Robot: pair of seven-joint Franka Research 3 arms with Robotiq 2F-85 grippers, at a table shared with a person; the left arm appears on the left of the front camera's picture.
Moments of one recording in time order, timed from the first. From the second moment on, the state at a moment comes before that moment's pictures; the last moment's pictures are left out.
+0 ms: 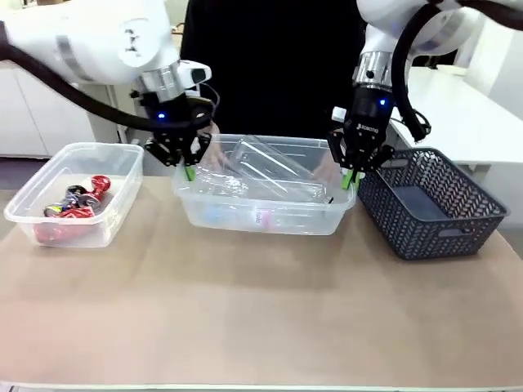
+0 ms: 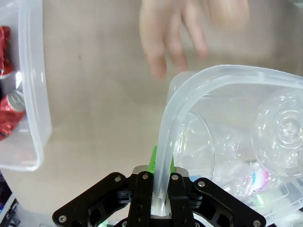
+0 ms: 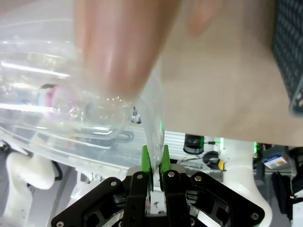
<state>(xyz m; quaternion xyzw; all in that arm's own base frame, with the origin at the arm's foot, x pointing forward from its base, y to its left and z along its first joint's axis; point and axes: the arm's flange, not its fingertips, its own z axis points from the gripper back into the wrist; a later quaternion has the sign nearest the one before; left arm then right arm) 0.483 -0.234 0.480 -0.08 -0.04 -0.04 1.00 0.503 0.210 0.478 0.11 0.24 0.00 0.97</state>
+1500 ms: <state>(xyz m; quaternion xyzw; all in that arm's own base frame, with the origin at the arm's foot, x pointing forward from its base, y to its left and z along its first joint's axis) 0.518 -0.233 0.464 -0.07 -0.04 -0.03 1.00 0.552 0.205 0.449 0.13 0.27 -0.01 0.95</state>
